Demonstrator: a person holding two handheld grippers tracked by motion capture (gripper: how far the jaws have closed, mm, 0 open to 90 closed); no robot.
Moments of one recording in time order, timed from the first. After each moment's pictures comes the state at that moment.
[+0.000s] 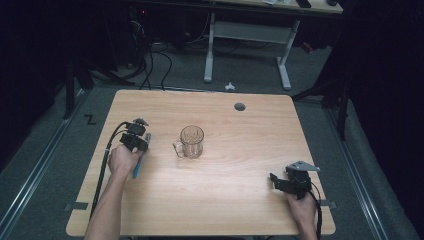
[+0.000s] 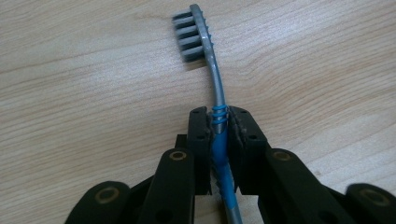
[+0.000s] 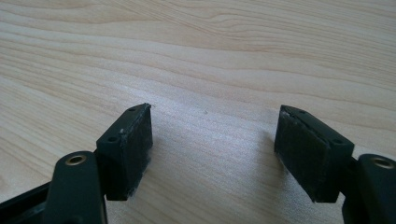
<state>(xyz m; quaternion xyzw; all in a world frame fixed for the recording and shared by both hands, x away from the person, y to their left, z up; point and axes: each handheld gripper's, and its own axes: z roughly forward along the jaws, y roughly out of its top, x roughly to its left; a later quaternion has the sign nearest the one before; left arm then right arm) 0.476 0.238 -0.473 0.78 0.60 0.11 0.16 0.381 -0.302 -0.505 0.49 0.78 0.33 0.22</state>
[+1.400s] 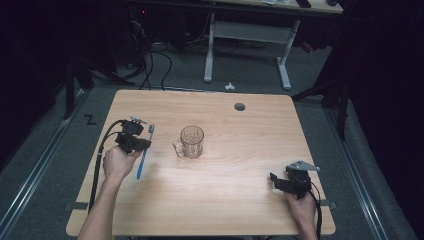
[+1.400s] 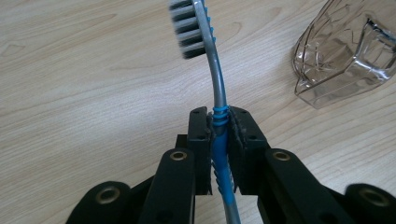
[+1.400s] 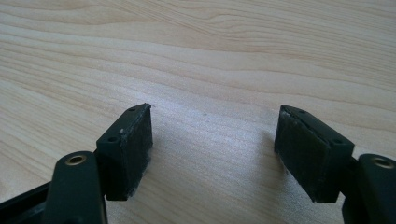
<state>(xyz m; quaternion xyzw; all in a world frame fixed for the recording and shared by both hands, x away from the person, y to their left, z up) 0.431 0.228 -0.414 0.79 0.54 0.14 0.26 0.382 -0.302 -0.505 0.49 0.78 0.33 0.22</state>
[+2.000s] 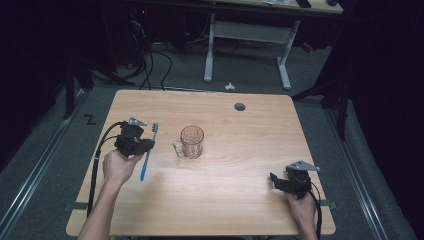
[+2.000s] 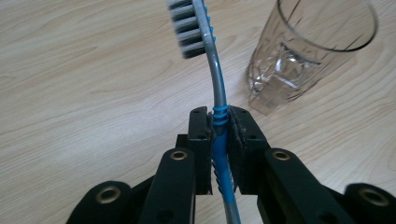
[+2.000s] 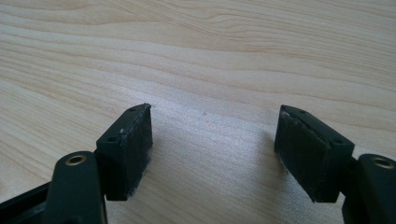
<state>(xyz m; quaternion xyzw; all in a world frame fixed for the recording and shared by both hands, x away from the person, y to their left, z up) 0.404 0.217 -0.393 0.79 0.51 0.15 0.32 0.382 -0.302 -0.505 0.49 0.78 0.33 0.22</state>
